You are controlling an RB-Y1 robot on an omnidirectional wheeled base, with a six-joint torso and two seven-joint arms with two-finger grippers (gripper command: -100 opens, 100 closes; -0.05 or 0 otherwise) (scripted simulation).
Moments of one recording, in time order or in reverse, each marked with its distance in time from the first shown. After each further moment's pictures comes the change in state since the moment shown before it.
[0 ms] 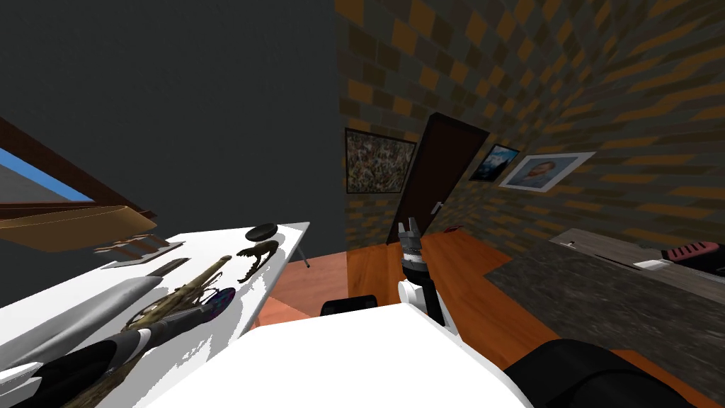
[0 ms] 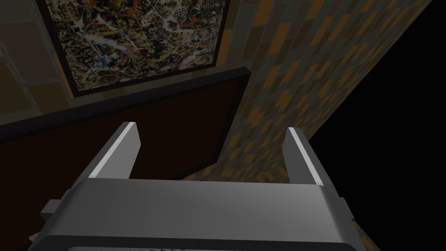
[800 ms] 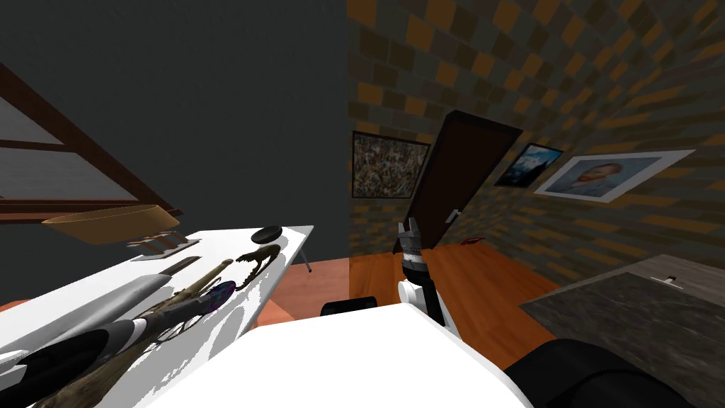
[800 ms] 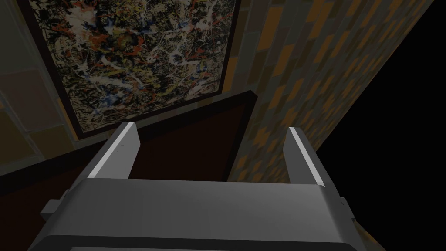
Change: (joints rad) left arm 0.027 0.079 0.038 -0.015 0.075 -0.055 0.039; right arm 0.001 0.000 0.000 0.000 0.000 0.000 0.000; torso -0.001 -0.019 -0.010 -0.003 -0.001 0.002
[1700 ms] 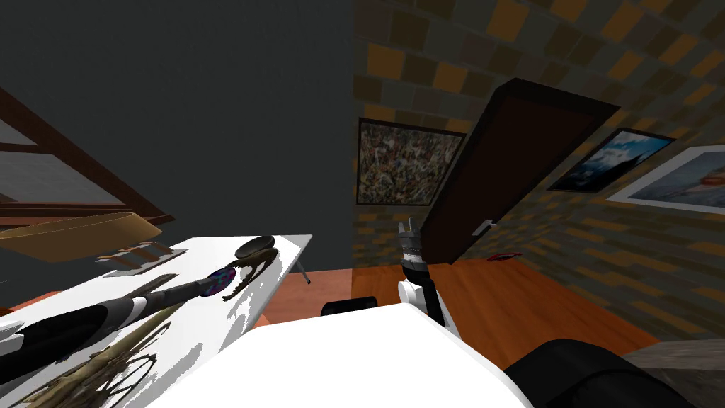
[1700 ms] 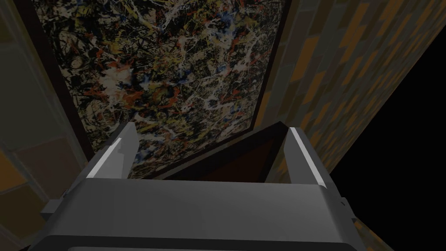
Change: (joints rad) left arm -0.020 0.110 0.027 0.024 0.085 -0.069 0.079; right arm 0.000 0.000 0.000 0.000 0.000 0.000 0.000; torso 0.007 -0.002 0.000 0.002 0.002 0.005
